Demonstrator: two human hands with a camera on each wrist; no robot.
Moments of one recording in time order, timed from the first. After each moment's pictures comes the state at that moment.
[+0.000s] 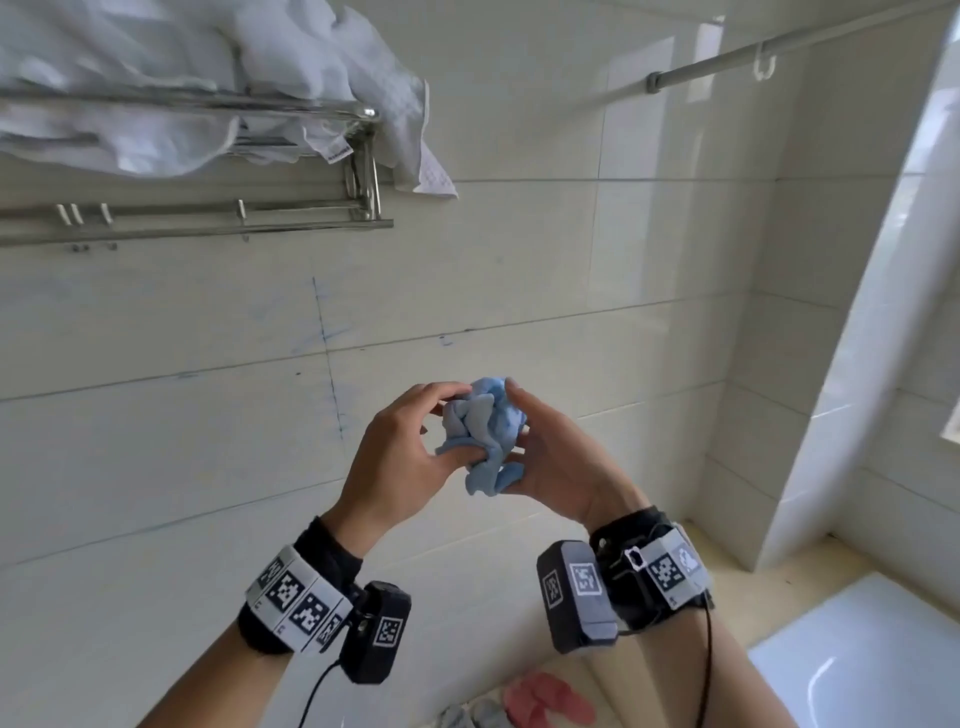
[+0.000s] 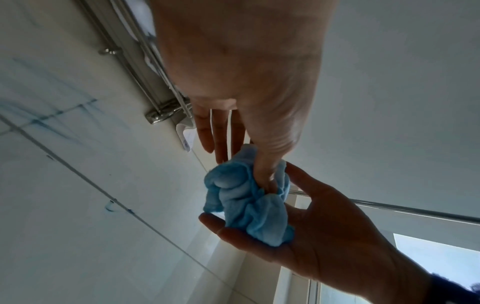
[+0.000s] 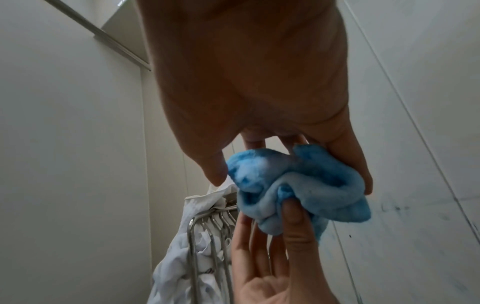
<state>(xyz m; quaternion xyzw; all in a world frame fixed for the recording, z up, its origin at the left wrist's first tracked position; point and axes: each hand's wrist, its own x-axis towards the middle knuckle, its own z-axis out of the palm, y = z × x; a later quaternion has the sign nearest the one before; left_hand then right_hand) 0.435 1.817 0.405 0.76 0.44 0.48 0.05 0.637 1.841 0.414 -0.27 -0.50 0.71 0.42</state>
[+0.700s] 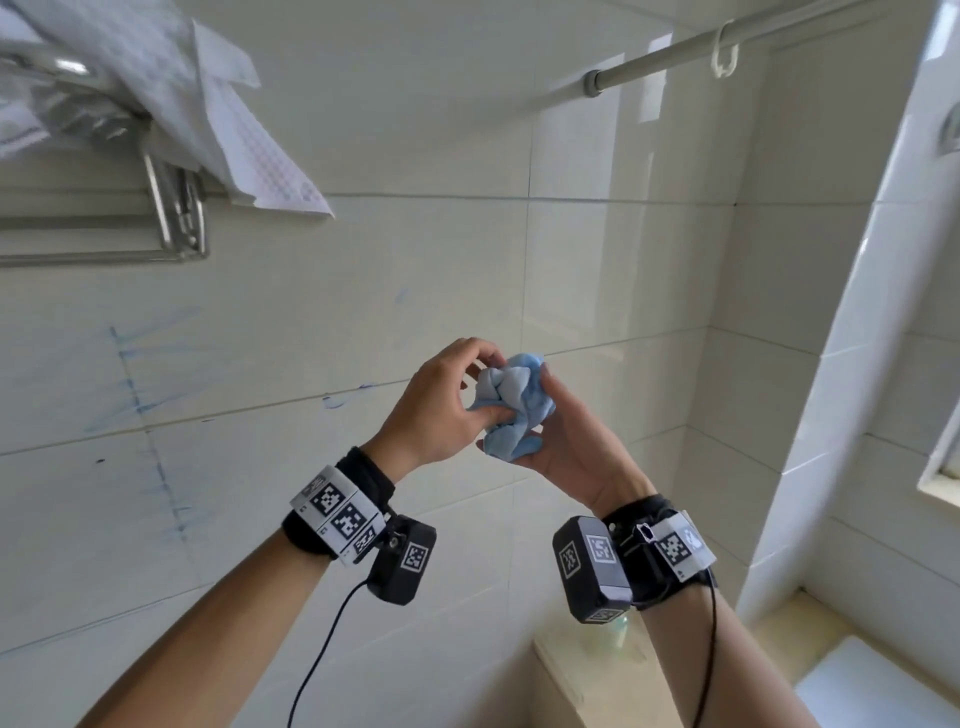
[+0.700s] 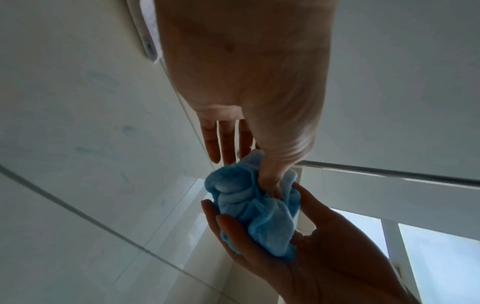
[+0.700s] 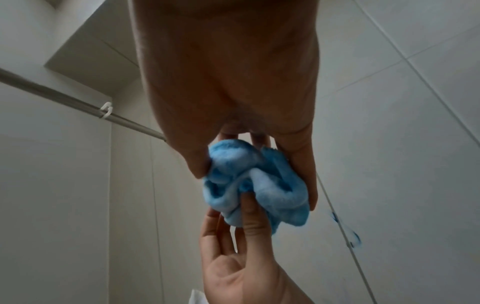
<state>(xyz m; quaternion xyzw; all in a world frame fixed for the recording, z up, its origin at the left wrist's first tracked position) 0.592 2.093 0.451 0.80 0.38 0.45 0.09 0.785 2.080 0.426 -0.19 -0.53 0.65 0.52</state>
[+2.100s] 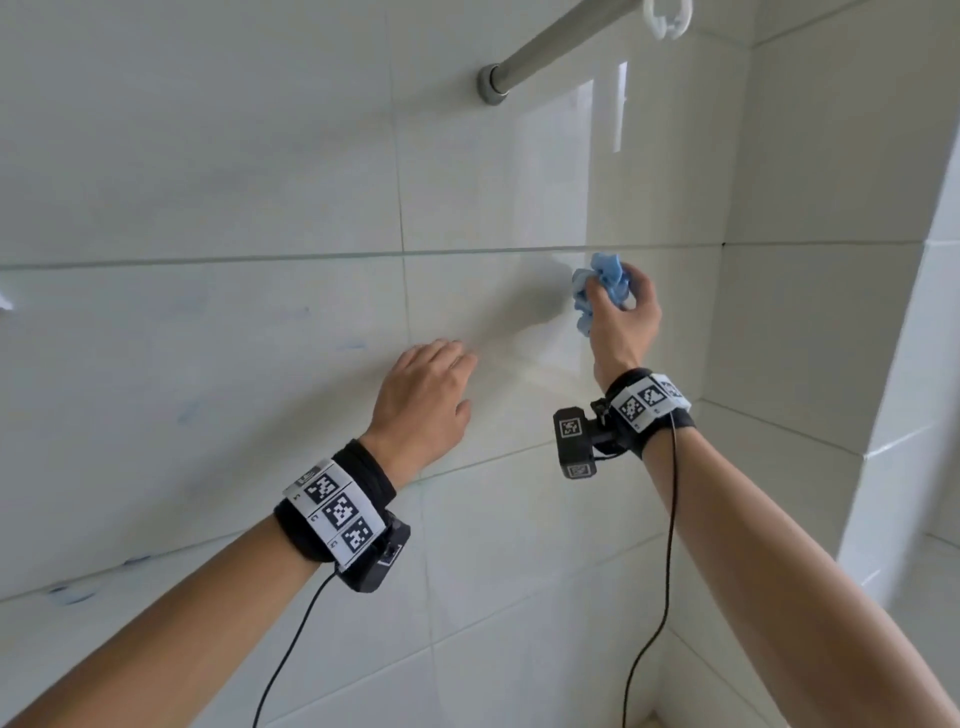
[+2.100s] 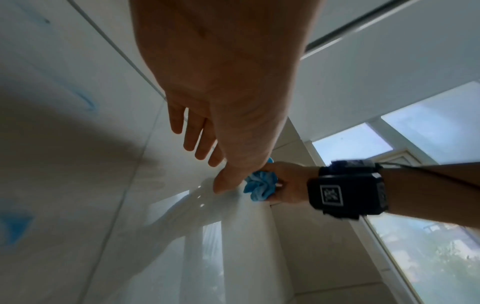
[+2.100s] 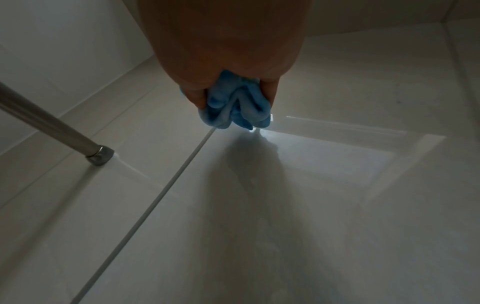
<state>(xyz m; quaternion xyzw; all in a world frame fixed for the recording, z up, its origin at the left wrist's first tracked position) 0.758 2.384 0.505 0.78 0.49 0.26 -0.29 0.996 2.468 0.547 -0.34 -0.41 0.20 0.82</state>
